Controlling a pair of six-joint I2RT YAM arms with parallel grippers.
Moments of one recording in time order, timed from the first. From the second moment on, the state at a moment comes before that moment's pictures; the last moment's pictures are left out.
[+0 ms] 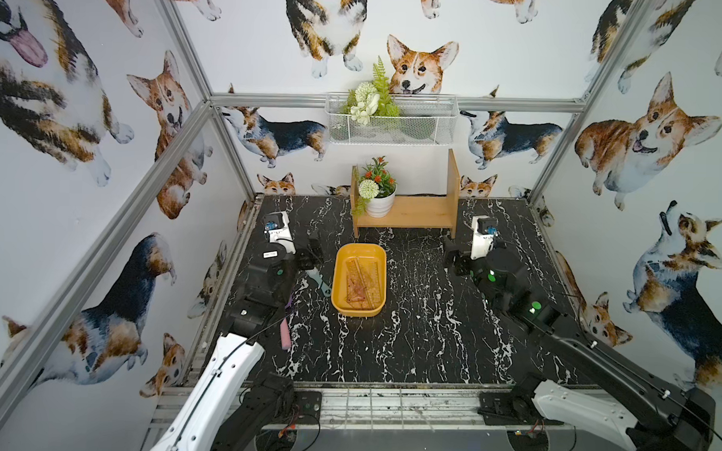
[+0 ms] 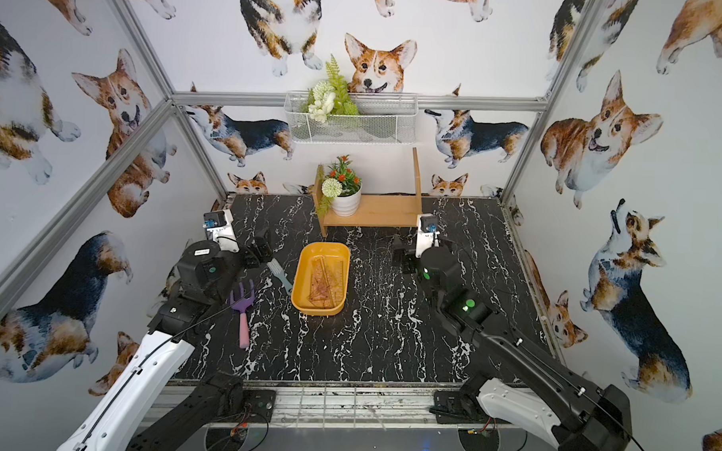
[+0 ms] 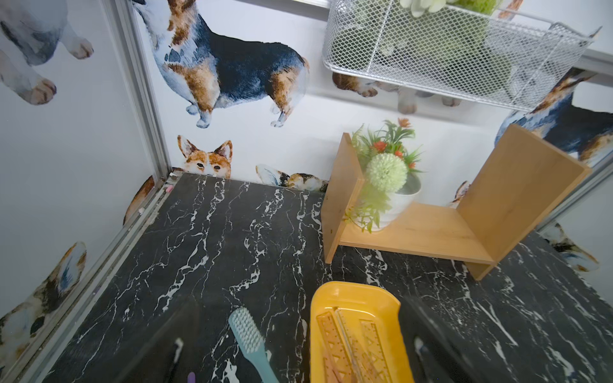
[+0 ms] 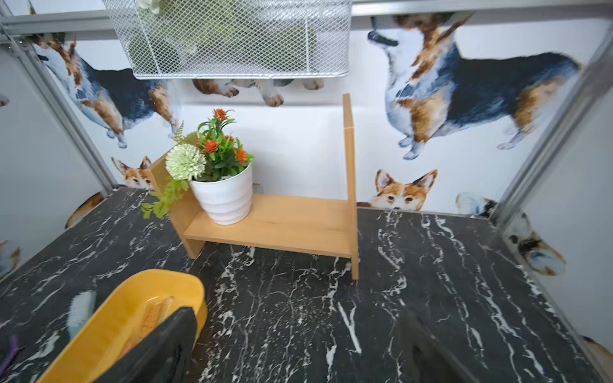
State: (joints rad) left arm -0.24 0.81 0.80 -0.21 -0.24 -0.23; right arm 0.64 0.94 0.77 0.00 0.52 0.12
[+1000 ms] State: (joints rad) left arm -0.12 1.52 0.28 0.96 -0.37 0.03; right arm 0.07 1.45 0.07 1.20 0.31 0.02
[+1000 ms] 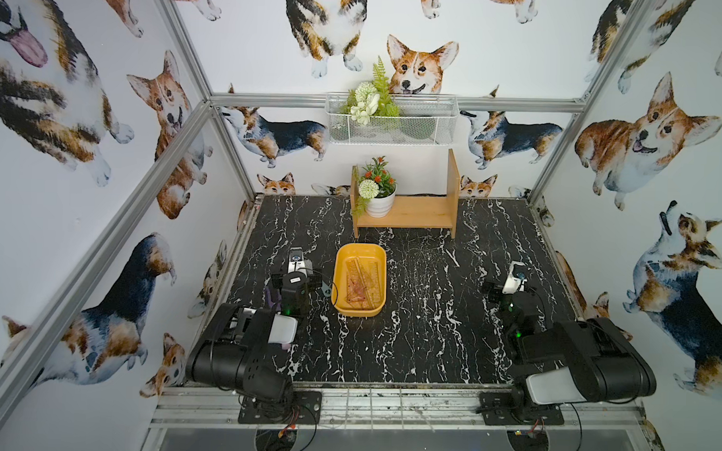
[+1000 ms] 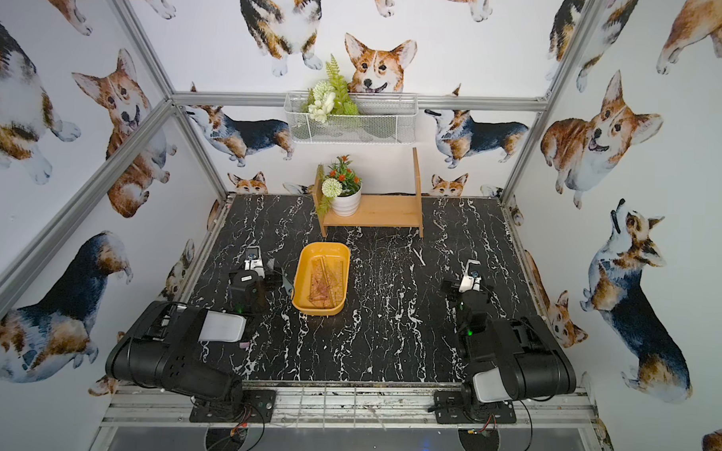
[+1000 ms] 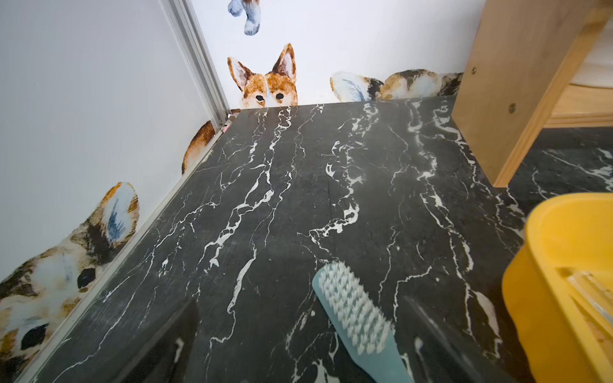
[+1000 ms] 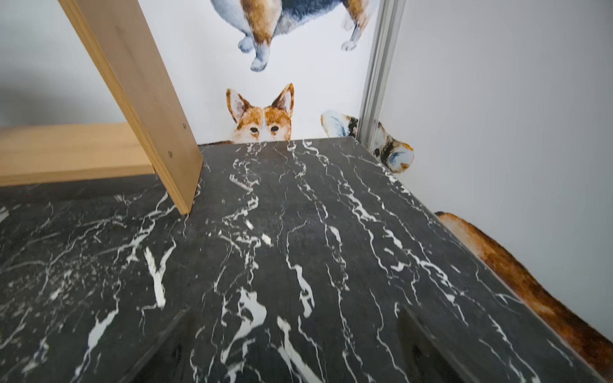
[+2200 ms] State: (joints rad) left arm -0.05 1.57 0.27 1.11 -0.23 0.02; right arm 0.05 1.45 0.11 1.22 0.23 0.02
